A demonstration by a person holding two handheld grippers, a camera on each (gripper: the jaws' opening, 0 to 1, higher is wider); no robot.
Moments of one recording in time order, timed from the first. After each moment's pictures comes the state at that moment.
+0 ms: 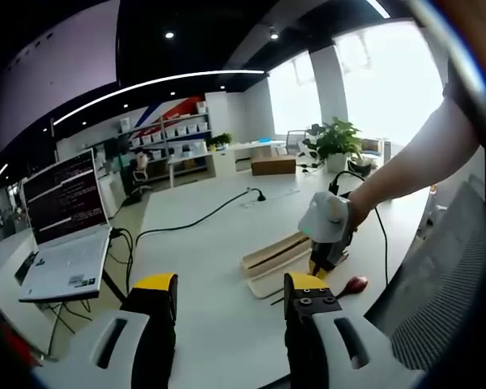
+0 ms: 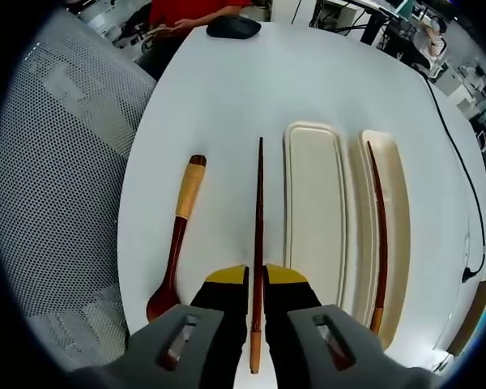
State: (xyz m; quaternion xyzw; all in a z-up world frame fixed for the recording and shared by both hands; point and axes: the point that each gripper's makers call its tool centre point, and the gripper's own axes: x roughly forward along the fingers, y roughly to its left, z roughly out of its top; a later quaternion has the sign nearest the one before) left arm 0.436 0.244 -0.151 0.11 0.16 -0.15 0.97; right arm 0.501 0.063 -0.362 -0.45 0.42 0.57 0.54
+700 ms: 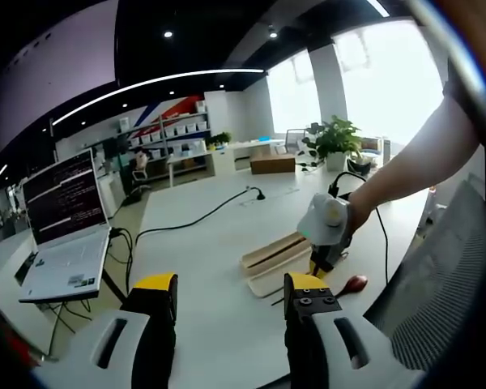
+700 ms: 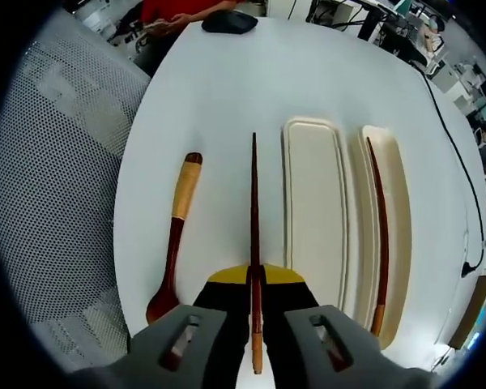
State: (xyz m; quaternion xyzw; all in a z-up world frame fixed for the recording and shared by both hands) left arm 0.437 0.244 -0.152 0.11 0.17 -0.16 0.97; right arm 0.502 0.063 -0.365 -0.44 0.45 0.54 0.56
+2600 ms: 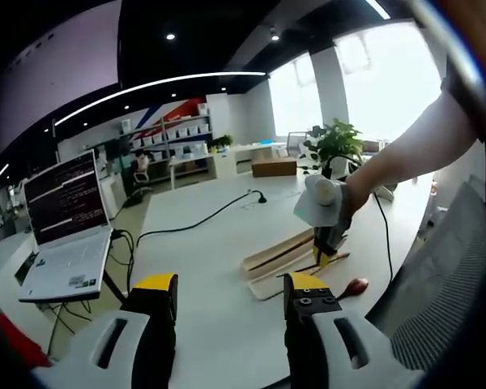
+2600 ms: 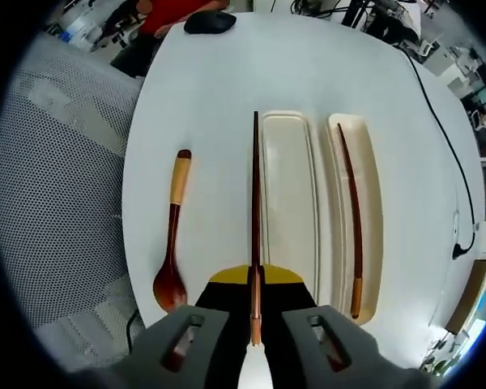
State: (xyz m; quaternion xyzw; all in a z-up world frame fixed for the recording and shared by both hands) left arm 0.437 0.244 -0.148 0.11 0.16 -0.15 0.97; right arm 0.519 0.045 -0.331 -0.47 0.47 0.52 0.54
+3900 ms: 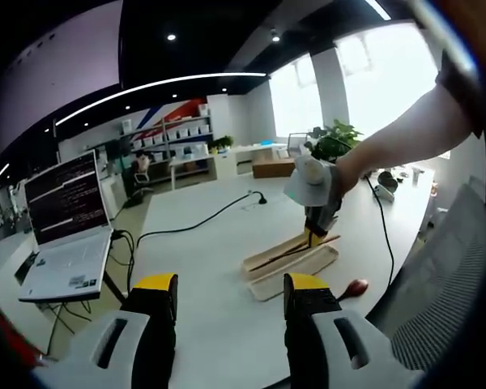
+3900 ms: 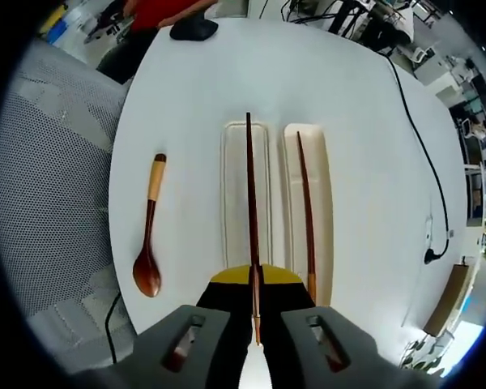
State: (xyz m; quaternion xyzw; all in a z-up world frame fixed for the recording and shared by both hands) left arm 0.438 0.244 -0.147 0.10 0.16 -0.15 0.97; right arm 0.558 0.045 -0.302 -0.50 0.45 0.50 0.55
